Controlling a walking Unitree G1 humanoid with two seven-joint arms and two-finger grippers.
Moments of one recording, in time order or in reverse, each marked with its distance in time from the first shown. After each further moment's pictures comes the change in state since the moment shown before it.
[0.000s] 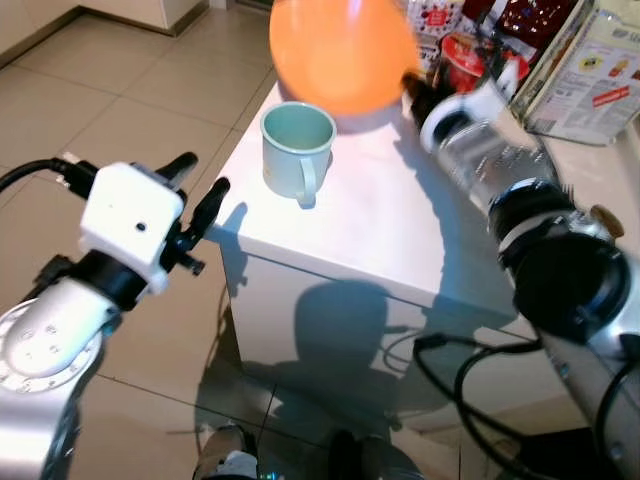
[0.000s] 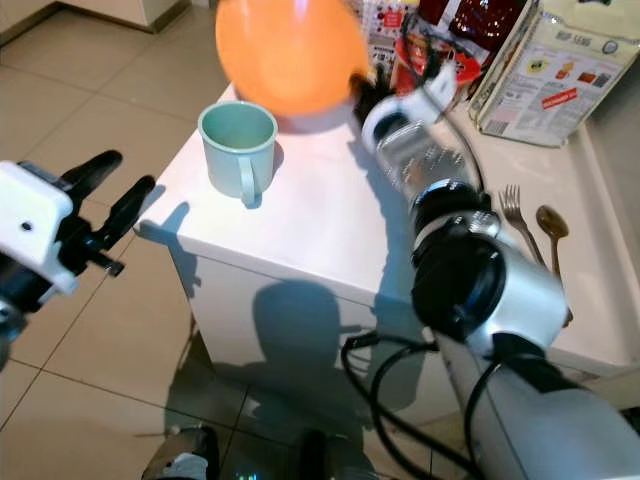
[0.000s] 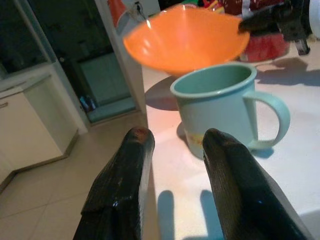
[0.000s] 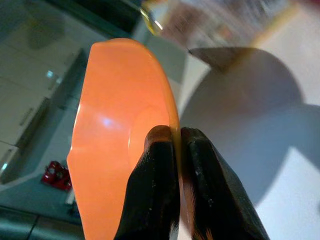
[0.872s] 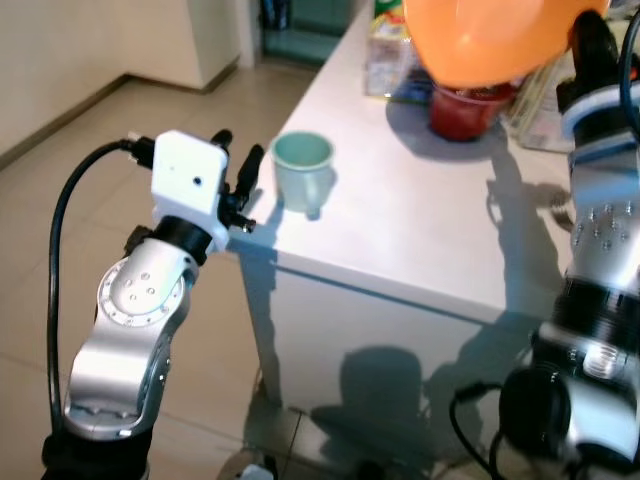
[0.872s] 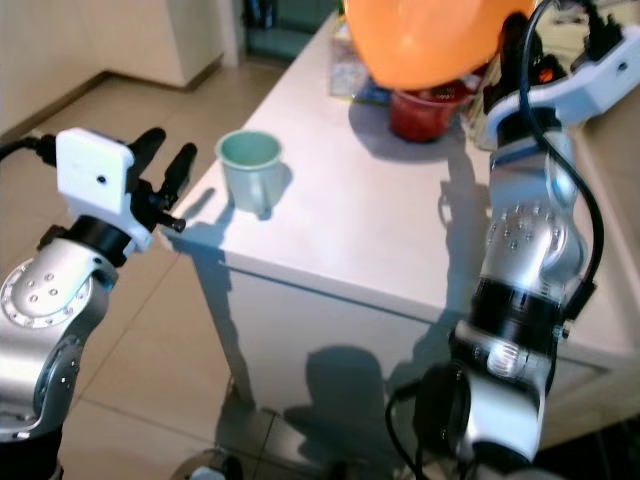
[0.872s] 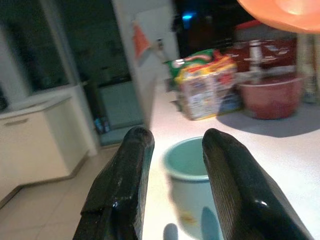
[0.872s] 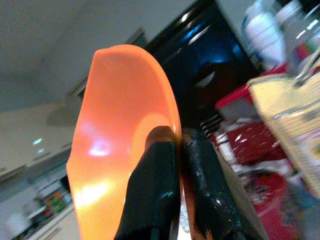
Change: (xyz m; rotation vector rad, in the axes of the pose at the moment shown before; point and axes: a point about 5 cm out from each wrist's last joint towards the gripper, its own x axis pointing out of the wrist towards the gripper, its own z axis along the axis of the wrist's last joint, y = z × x) left arm 0.056 -0.024 -0.010 -0.185 -0.058 0.070; right arm -0.111 0.024 0.069 -0.547 -0.514 0.020
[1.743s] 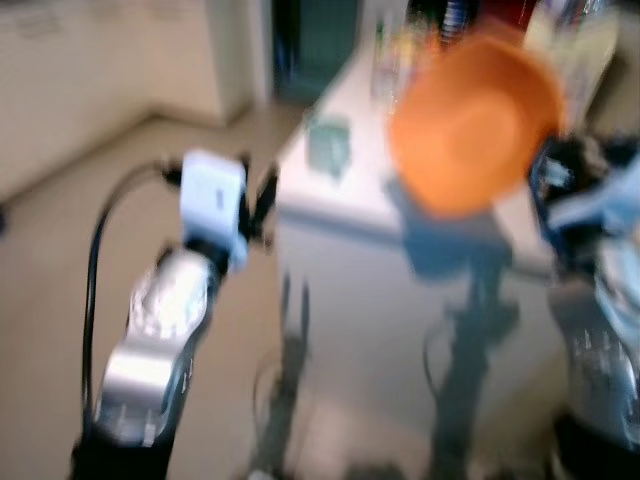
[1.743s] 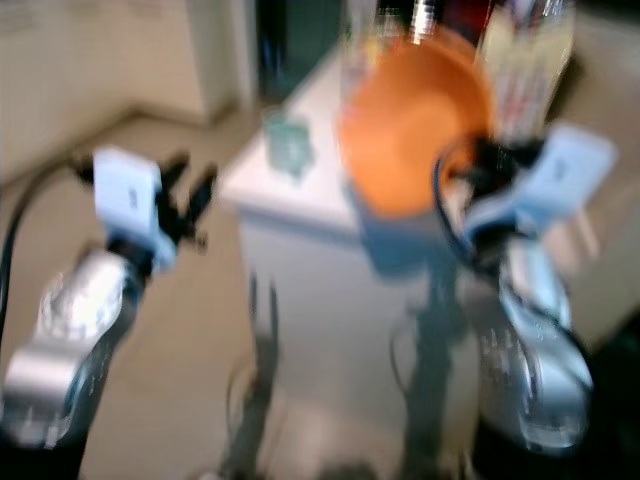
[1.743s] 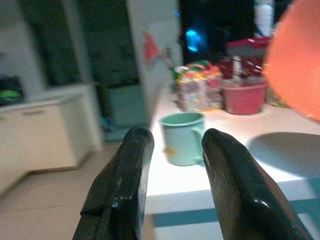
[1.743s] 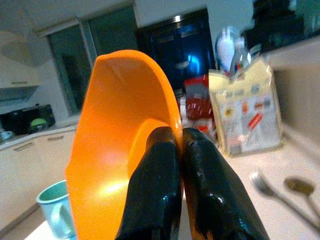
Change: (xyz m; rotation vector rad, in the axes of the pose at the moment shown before) left arm 0.001 -0.012 -0.026 -0.090 0.057 0.030; right arm -0.082 -0.007 -0.018 -0.454 0.164 -0.160
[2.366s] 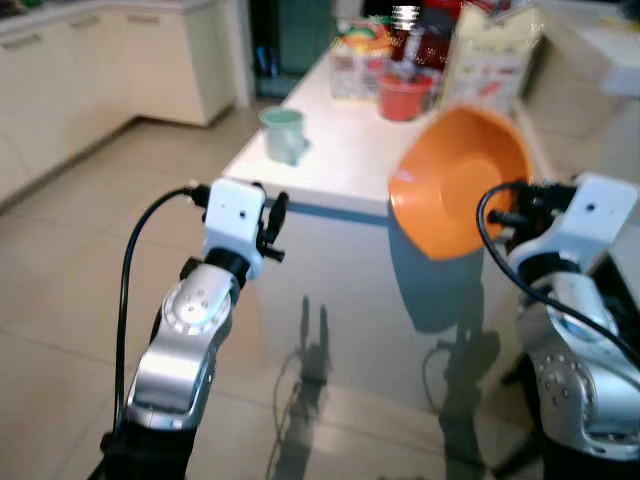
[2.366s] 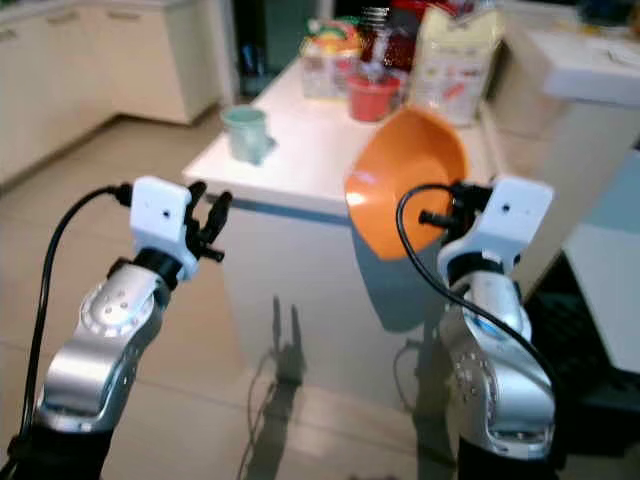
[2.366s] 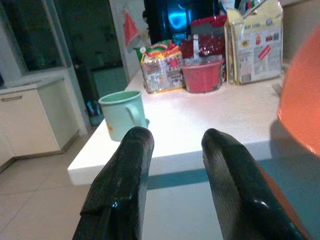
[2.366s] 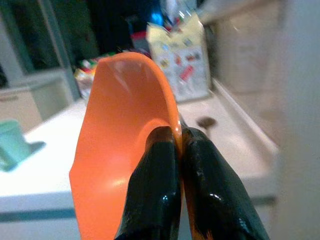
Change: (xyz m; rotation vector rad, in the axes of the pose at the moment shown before) left arm 0.013 -0.010 -0.026 -0.006 0.075 0.015; right arm -0.011 0.004 -0.054 -0.059 0.196 -0.017
